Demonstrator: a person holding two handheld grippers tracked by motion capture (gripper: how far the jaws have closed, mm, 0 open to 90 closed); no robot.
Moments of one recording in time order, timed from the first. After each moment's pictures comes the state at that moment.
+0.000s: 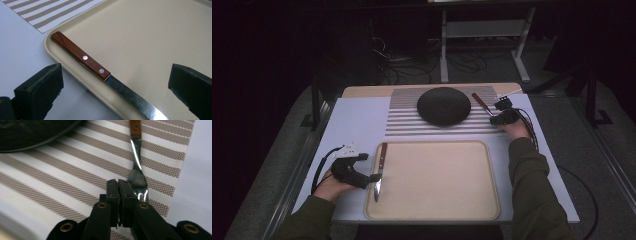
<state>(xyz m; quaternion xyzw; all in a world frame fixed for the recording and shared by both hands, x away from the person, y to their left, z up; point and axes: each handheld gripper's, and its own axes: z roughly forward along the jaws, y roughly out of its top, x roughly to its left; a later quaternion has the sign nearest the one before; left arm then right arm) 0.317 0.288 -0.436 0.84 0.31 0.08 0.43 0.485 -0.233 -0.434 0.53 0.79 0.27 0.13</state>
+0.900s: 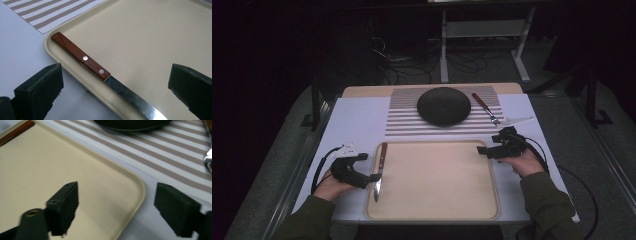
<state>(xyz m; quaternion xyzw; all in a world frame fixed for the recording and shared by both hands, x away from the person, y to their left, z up) 0.317 0.288 -0.435 0.84 0.31 0.08 0.44 0.353 -0.209 -0.409 0.44 0.81 0.38 0.10</state>
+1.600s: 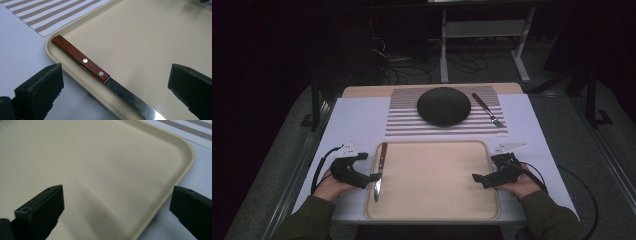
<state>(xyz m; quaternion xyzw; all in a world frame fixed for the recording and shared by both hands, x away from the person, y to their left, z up) 0.316 0.288 -0.434 0.84 0.31 0.08 0.44 0.303 -0.194 -0.441 0.41 0.83 0.37 0.09</state>
